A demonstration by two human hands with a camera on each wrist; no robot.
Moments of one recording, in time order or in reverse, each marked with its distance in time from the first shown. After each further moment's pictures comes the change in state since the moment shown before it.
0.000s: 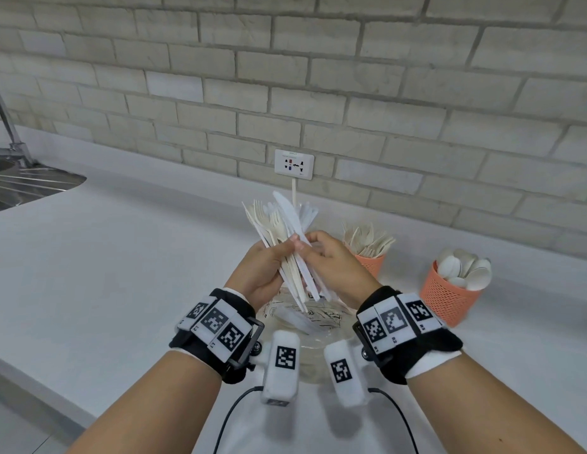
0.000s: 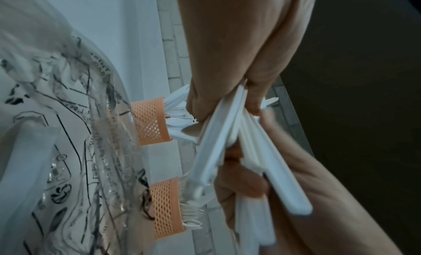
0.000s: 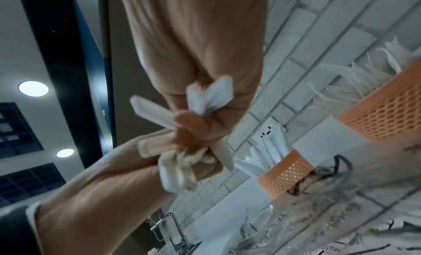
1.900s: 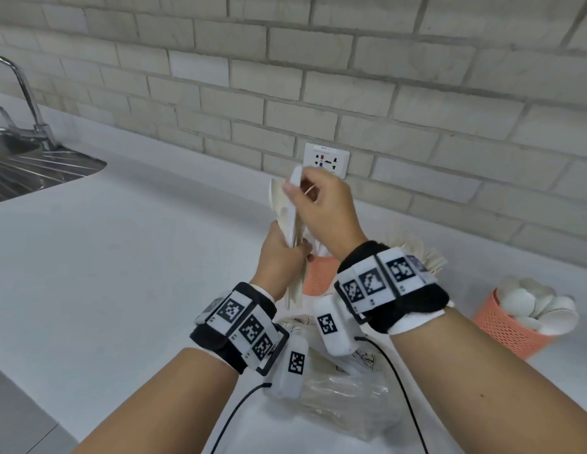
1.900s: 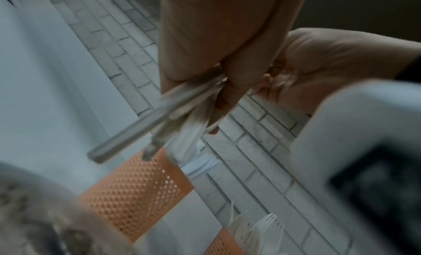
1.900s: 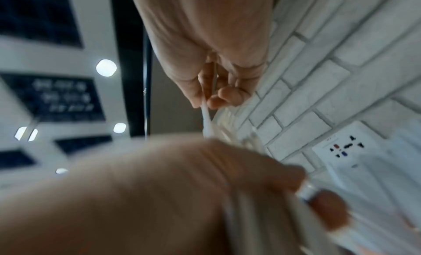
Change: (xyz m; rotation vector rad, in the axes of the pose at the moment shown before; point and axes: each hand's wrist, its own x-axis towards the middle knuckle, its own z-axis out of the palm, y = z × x) left_hand 0.072 0.001 -0.036 0.571 0.304 0.257; right_hand 0.113 -0.039 0.032 -0.295 0.266 -0.478
